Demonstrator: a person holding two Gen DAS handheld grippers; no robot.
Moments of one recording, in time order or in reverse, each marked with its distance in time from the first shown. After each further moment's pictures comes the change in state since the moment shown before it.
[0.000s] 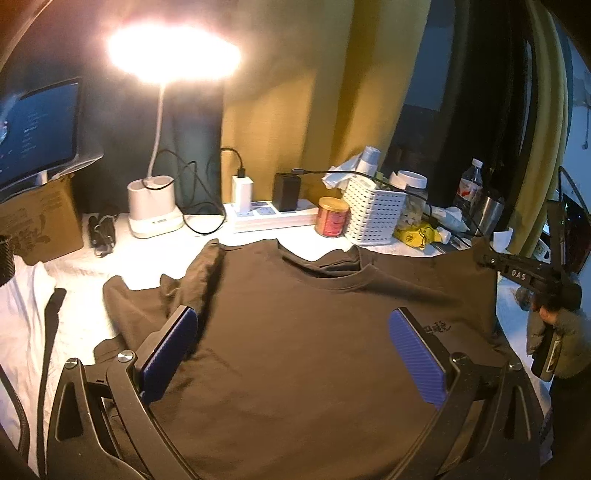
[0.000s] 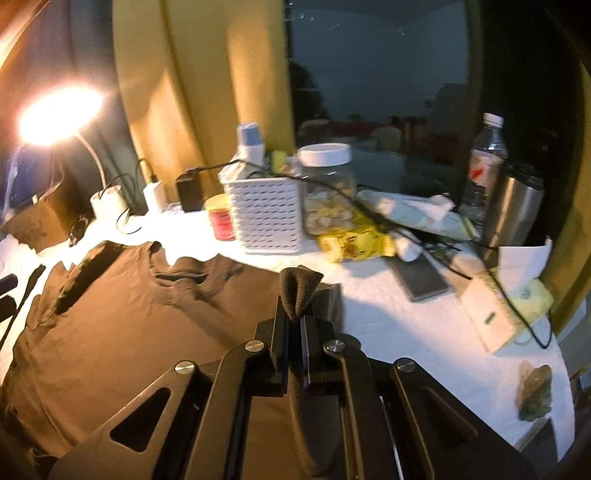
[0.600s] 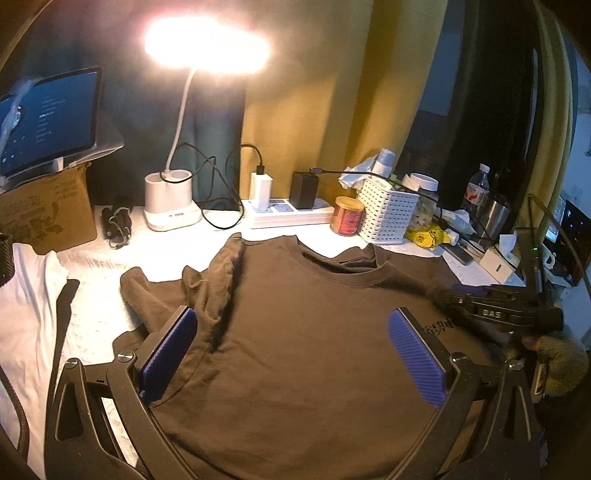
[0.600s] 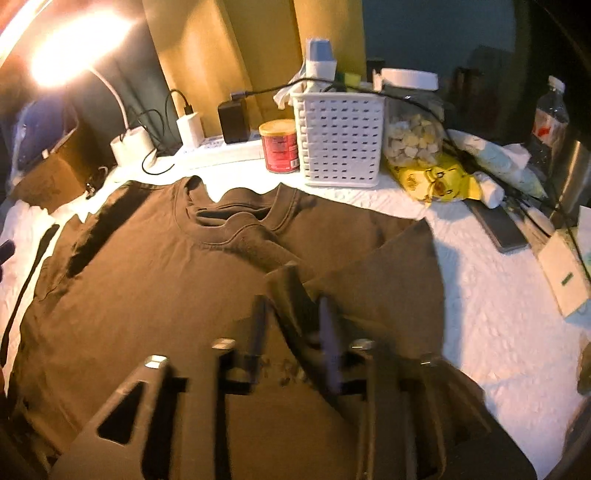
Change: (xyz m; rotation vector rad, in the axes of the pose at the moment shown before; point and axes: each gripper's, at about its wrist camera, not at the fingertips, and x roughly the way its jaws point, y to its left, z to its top) left arm -0.007 0.021 -0.007 -0.017 -0.003 0.006; right arm 0.027 0.042 -0.020 0.046 0.160 0.129
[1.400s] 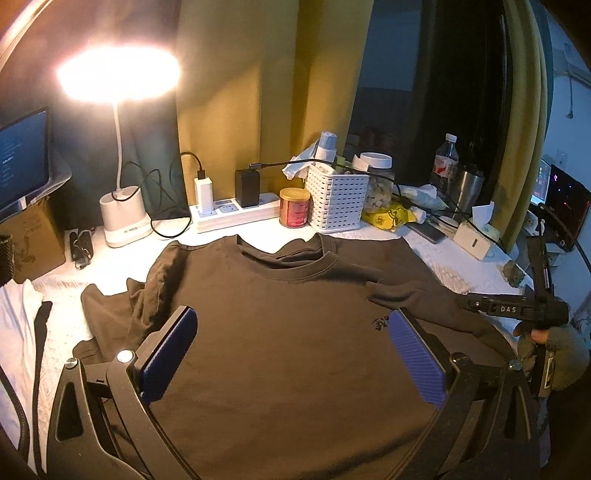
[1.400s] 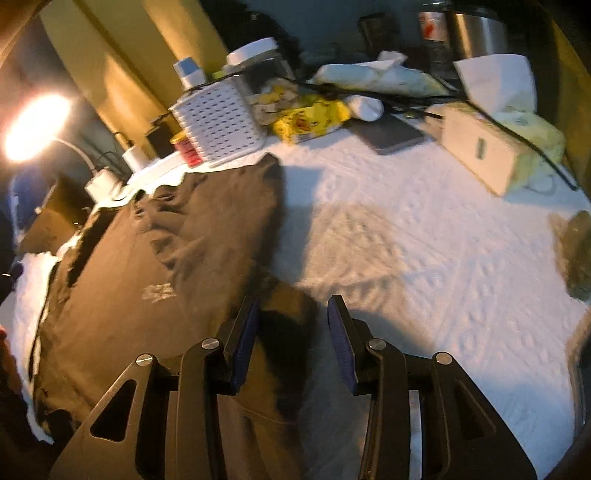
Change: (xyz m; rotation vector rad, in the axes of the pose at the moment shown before) left arm 0.005 -0.080 0.003 0.114 0.036 -0.024; right arm -0.028 -0.115 -0.061 0.243 0.028 0.091
